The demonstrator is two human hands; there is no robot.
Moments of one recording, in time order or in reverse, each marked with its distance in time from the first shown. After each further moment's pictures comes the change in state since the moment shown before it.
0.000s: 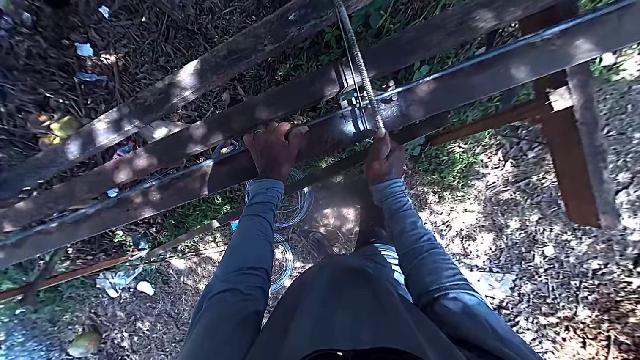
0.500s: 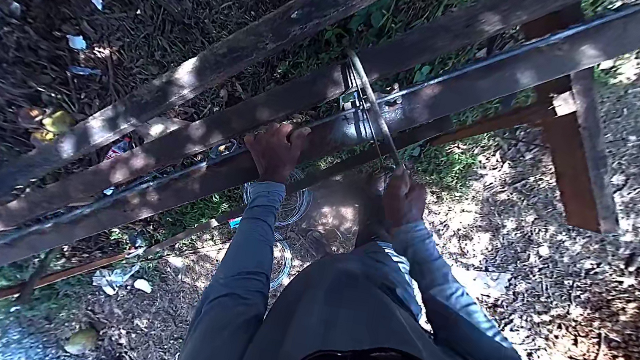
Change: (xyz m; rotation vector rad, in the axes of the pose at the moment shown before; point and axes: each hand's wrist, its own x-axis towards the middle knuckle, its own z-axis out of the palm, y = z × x) left_hand 0.001 -0.001 0.000 -0.009 -0.056 -0.016; right_hand -0.059 -0.019 -0.054 -0.153 -0.126 0.172
